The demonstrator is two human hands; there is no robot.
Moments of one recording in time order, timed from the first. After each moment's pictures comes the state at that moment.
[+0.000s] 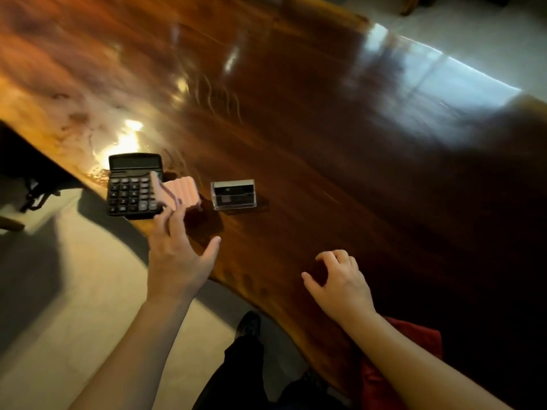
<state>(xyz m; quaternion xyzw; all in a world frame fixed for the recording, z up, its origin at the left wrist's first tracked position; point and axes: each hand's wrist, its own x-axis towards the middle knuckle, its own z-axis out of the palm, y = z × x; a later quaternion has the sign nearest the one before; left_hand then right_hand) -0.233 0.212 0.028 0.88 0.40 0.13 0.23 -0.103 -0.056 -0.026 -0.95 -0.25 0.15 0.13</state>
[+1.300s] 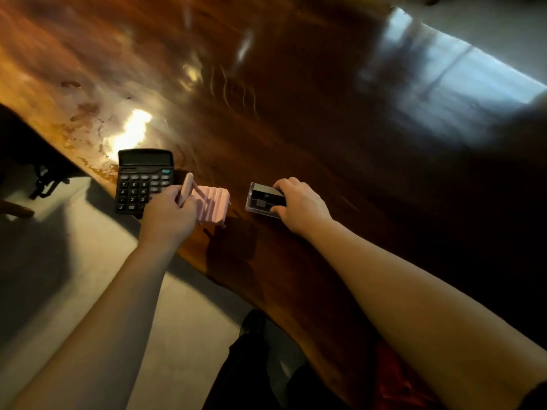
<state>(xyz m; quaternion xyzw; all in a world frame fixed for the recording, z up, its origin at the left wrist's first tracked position) -0.188 0.309 0.006 0.80 0.47 0.10 0.37 -0.001 0.125 -0.004 -0.88 -0.38 0.24 0.16</state>
